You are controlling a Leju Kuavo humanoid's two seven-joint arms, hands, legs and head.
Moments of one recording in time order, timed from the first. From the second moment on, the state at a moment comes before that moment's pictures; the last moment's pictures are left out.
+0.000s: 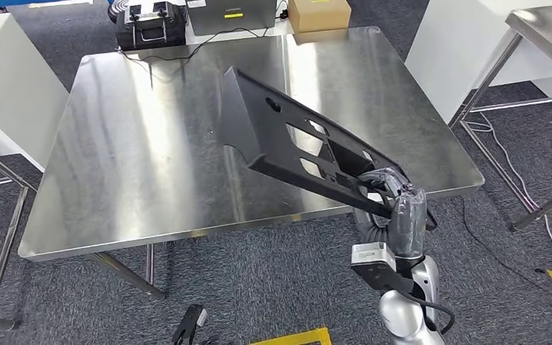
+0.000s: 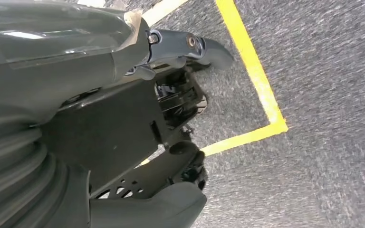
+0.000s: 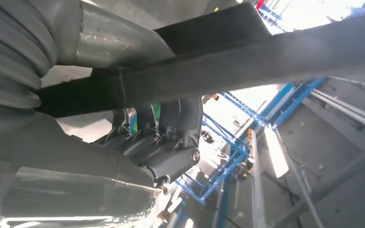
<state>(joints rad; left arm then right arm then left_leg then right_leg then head) -0.15 -0.18 -0.30 -0.26 0.45 0.03 -0.15 -0.14 0.01 0.58 -1.59 0.71 -0.46 -0.42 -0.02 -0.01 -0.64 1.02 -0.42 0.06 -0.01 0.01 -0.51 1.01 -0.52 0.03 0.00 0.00</state>
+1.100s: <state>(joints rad) -0.16 -0.18 -0.30 -0.26 0.44 0.04 -0.15 -0.19 0.00 0.58 -1.56 0.81 -0.45 -0.33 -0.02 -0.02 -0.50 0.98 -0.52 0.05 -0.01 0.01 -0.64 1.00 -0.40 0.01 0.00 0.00</state>
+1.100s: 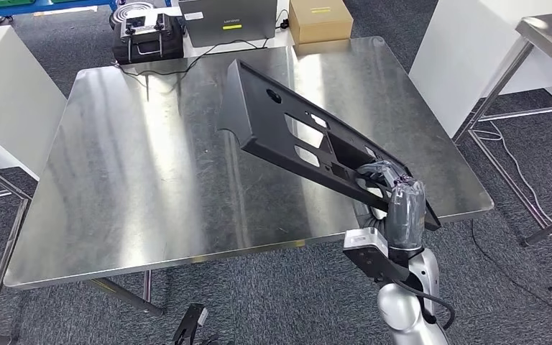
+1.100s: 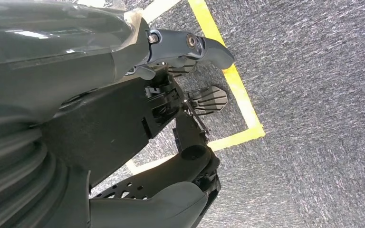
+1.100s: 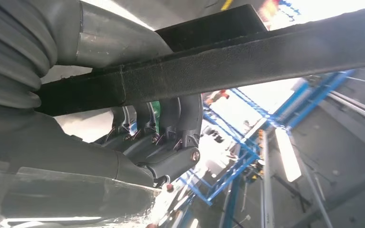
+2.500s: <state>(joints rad) -0.16 -0.15 -0.32 -0.26 0.38 -0.01 -0.11 -0.90 0.06 0.23 -0.44 1.26 -0.29 0.08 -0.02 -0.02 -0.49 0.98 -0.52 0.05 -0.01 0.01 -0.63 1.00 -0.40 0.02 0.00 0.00</state>
